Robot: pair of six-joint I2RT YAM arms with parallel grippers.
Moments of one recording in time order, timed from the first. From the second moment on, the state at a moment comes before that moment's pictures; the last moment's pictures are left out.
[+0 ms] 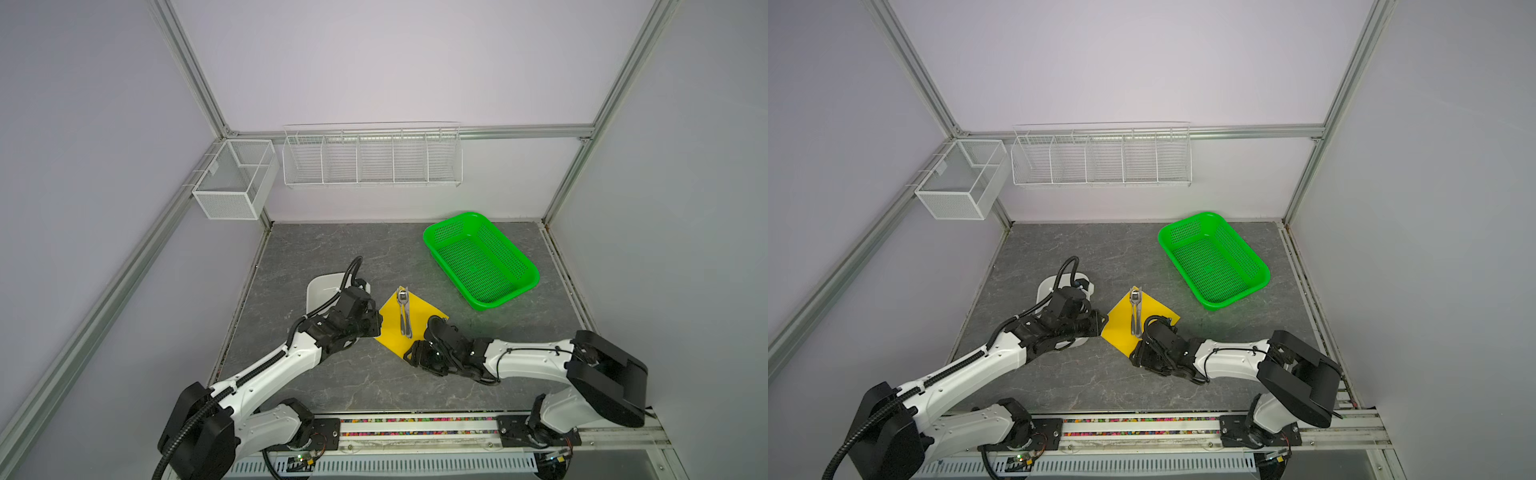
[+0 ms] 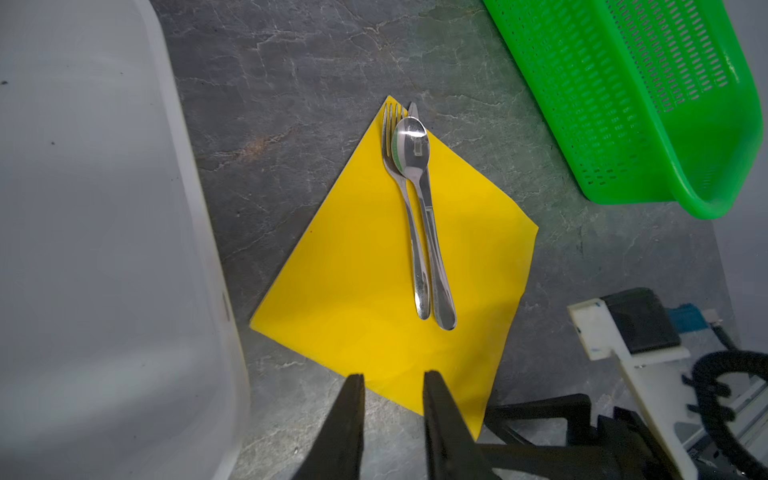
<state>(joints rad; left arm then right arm) -0.69 1.14 0.71 -0.38 0.02 -0.60 1.04 1.51 0.62 0.02 -0.11 1.27</state>
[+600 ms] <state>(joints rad) -0.69 1.05 0.66 -0.33 -0.01 -0.55 0.99 1.57 0.70 0.06 -0.09 1.20</state>
